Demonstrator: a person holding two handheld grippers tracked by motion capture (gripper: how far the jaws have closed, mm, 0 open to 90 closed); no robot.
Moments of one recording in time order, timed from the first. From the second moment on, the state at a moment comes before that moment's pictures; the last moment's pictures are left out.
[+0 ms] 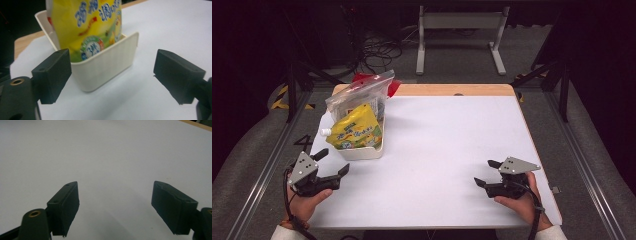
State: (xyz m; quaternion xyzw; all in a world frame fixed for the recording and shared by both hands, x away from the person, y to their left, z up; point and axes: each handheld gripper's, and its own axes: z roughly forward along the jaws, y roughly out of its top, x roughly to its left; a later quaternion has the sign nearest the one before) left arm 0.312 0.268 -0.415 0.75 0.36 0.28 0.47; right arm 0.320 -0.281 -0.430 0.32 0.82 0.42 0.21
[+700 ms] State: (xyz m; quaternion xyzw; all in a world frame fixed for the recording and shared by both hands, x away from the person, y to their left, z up) left arm 0.314 0.175 -0.442 0.84 0.25 0.17 0.46; right arm 0.310 -0.291 -0.432 0.33 0.82 0.40 0.25
